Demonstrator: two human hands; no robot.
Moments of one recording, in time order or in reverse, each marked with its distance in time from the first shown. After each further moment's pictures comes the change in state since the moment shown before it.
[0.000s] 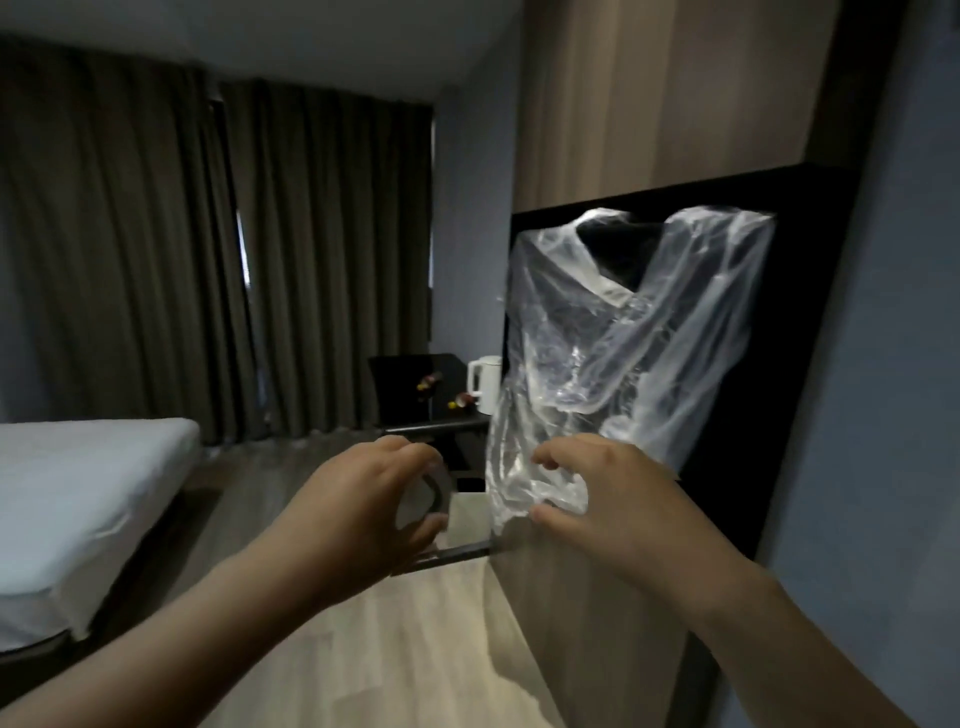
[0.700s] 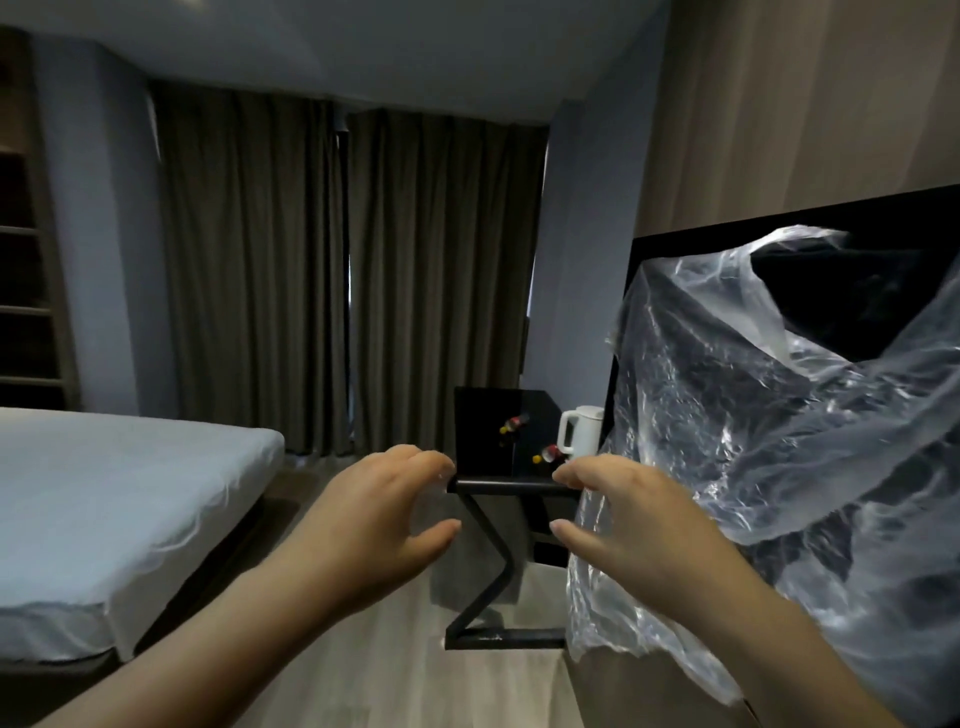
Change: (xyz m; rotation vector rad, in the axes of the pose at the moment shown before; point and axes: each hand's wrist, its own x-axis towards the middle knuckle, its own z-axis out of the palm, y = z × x) left_hand 0.189 -0.151 0.088 0.058 0.101 -0.208; right_hand 0.272 0.093 0.111 0.069 -0.030 -0.198
